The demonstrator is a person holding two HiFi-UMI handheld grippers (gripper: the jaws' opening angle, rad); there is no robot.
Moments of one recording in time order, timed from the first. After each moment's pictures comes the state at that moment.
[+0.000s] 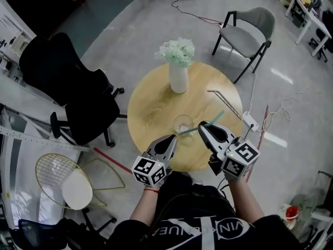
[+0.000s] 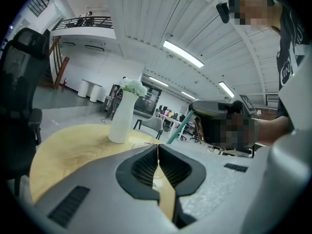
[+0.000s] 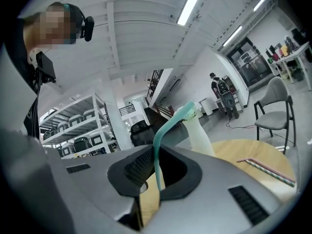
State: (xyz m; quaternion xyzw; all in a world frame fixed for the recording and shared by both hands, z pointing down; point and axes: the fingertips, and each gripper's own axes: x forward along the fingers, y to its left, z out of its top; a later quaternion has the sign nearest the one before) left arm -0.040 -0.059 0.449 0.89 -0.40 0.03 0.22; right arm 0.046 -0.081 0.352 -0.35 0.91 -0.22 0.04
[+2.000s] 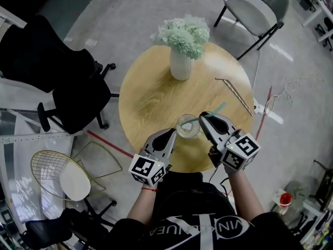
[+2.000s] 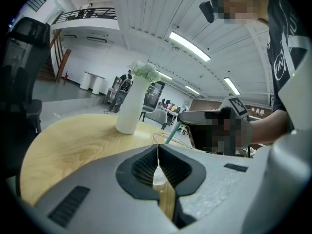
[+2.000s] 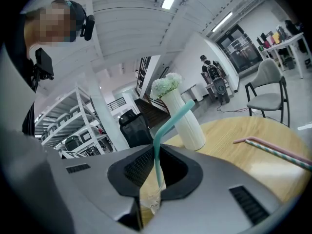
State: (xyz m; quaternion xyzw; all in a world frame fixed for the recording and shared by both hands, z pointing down) left arm -0.050 -0.104 0.500 0.88 -0.40 0.07 0.25; right arm 0.035 -0.153 0.447 -0.36 0.88 -0.29 0.00
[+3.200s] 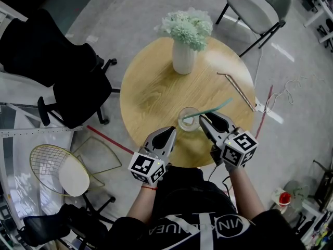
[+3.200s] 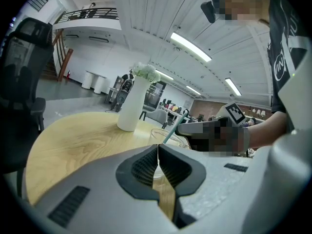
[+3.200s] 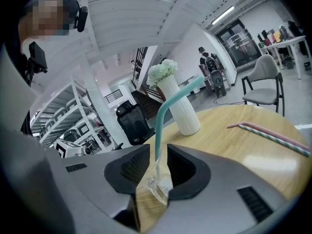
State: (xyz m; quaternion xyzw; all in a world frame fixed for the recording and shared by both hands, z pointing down) left arm -0.057 -0.085 0.500 0.87 -0.41 0.07 0.26; right arm 0.036 -0.130 0.482 -0.37 0.87 -0.32 -0.06
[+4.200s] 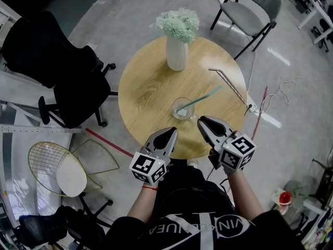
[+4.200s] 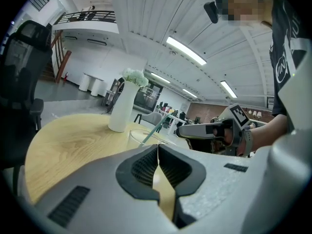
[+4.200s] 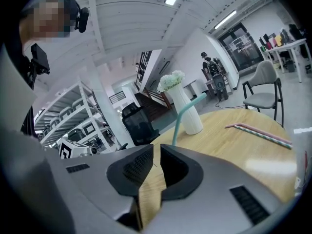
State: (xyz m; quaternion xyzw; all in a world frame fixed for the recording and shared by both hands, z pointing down) left arm -0.033 -0.042 0.479 0.88 -0.40 0.05 0.25; right arm 0.048 -0.073 0.455 -0.36 0.88 -0.30 -0.05
